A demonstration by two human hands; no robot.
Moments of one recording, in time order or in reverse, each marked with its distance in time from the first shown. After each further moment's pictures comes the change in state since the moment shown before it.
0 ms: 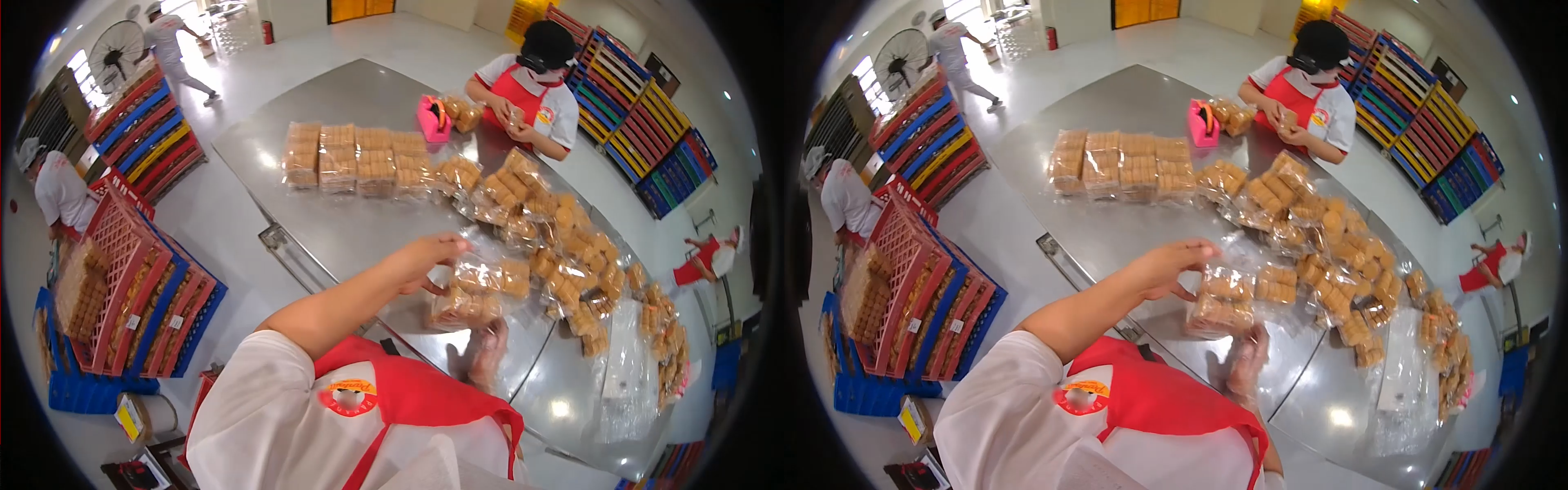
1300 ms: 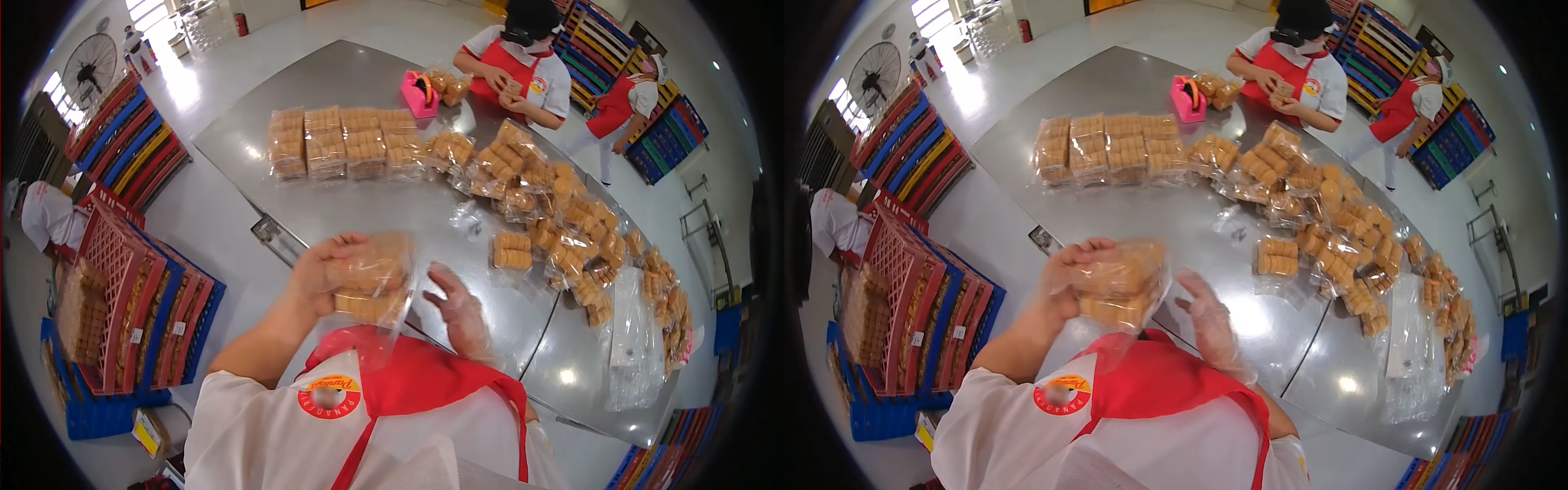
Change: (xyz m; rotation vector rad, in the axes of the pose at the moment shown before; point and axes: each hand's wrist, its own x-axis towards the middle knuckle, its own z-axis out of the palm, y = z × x) left_hand -0.117 -0.016 -0.075 -0.679 0.210 0.121; right_hand 0.016 -0.078 0.091 0.174 -0.485 0.068
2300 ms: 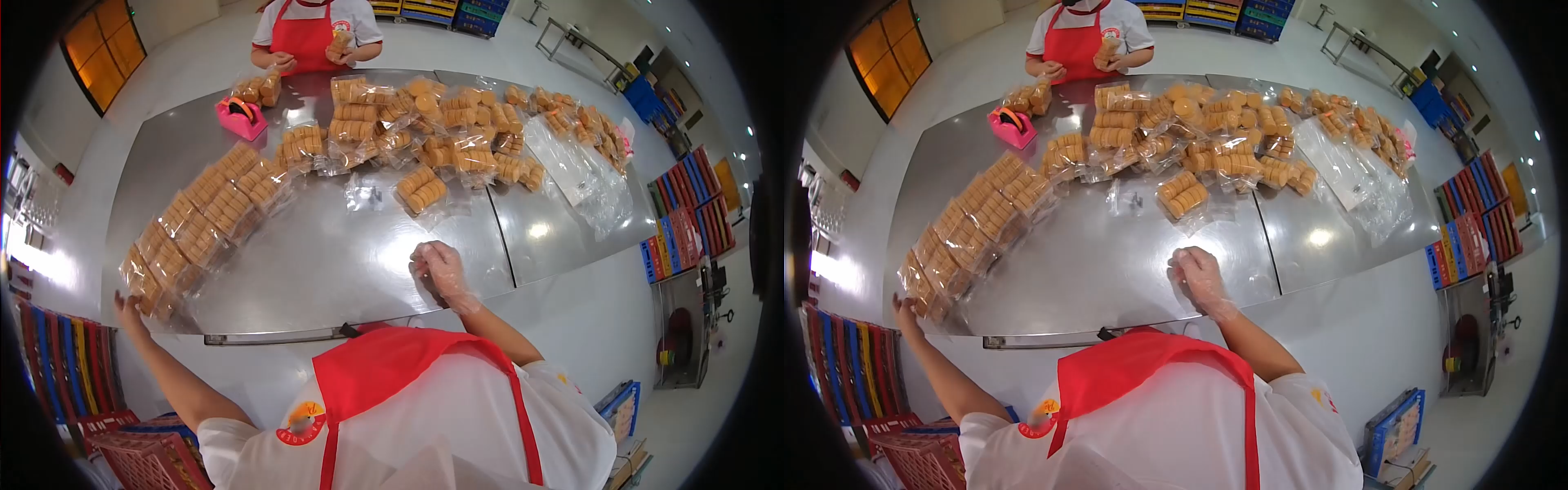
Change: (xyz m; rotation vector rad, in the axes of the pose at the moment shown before) left_hand 0.172 0.339 -0.284 1.172 0.641 0.879; right_hand -0.019 0.075 -0.045 -0.062 0.840 0.145
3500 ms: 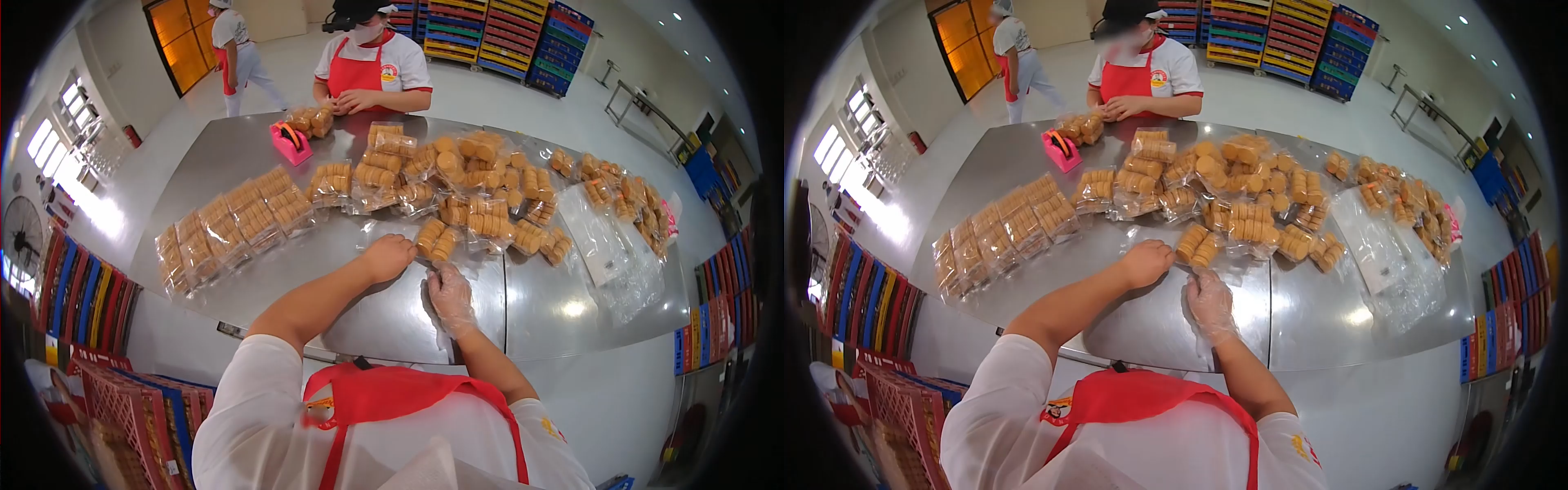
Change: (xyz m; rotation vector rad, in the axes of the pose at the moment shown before) left_hand -0.366 0.235 0.423 0.473 -1.043 1.457; right_hand 0.072 -0.027 -0.042 -0.833 0.057 -0.565
